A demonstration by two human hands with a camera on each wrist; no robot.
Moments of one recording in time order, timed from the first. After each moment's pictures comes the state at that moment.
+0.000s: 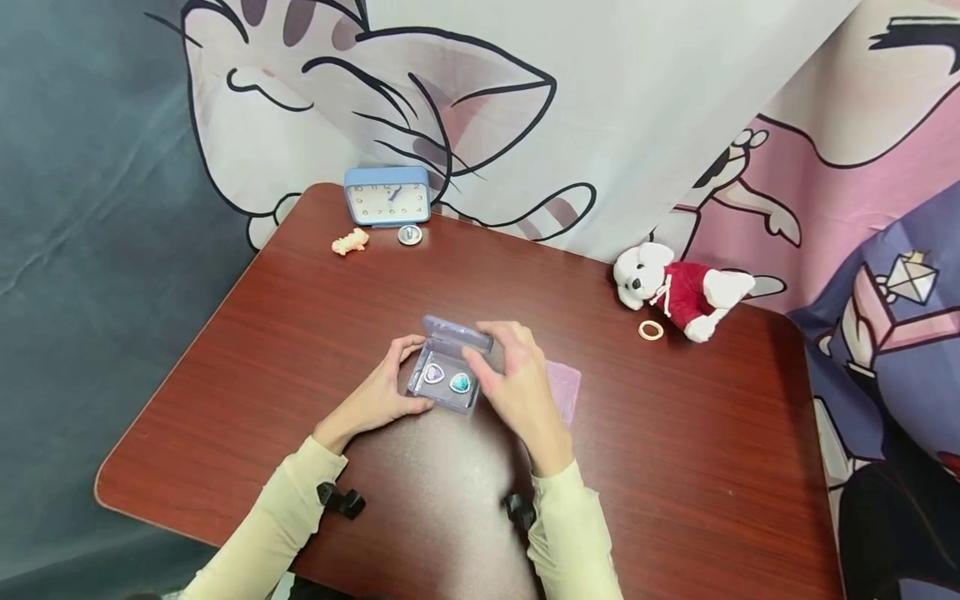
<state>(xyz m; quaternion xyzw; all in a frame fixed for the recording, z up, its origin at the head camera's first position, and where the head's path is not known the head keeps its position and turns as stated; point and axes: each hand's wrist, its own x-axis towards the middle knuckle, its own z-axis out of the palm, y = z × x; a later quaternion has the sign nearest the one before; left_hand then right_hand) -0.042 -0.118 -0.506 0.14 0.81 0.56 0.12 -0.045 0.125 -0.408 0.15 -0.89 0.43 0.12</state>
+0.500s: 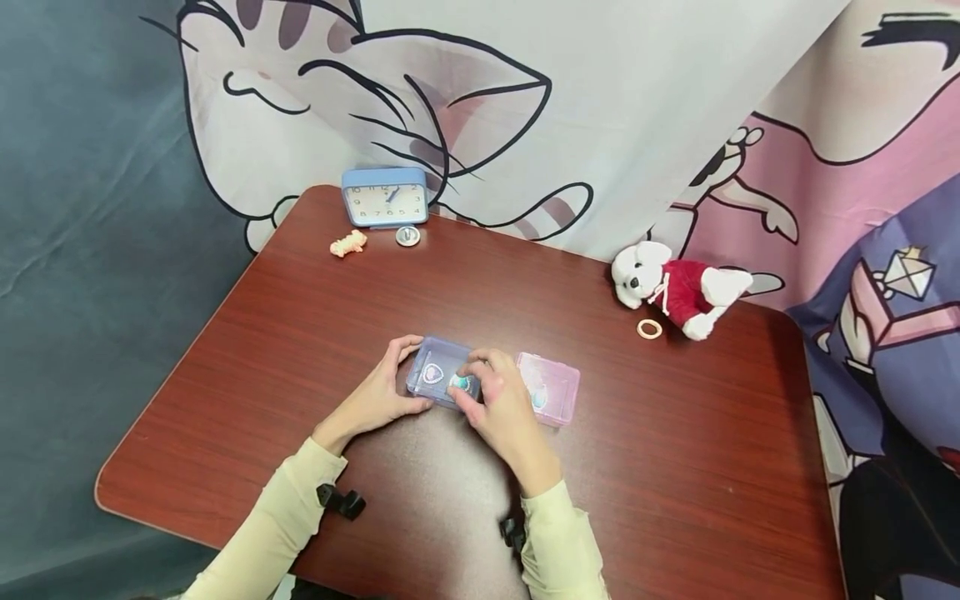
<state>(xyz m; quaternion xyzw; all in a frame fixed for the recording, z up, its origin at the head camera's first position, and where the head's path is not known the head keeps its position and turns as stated) -0.043 -0.117 -0.507 0.14 0.81 0.56 0.11 -0.024 0.121 -0.450 0.24 -0.89 0.38 0.11</state>
